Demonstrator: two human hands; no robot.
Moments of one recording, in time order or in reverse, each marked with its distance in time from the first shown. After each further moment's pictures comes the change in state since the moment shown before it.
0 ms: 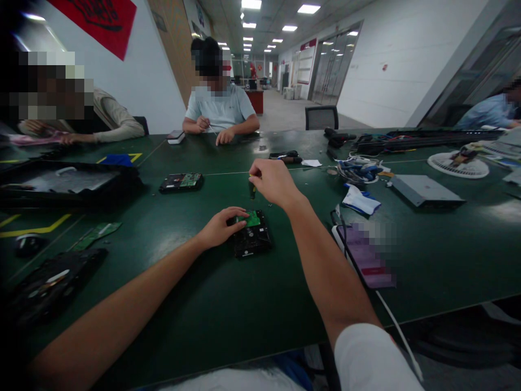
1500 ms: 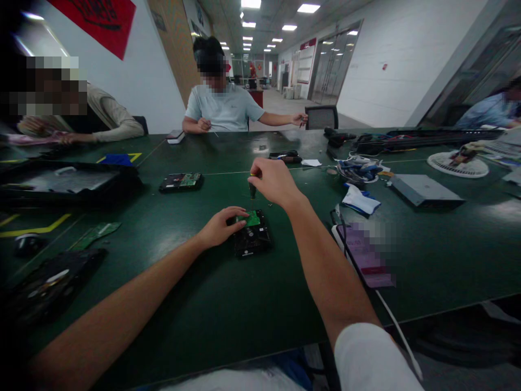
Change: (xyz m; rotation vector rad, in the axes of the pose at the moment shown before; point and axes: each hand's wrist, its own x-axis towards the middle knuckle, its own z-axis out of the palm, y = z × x) left_hand 0.000 -0.002 0.001 0.003 0.001 0.004; right_hand -0.002 0.003 0.004 0.024 0.019 0.013
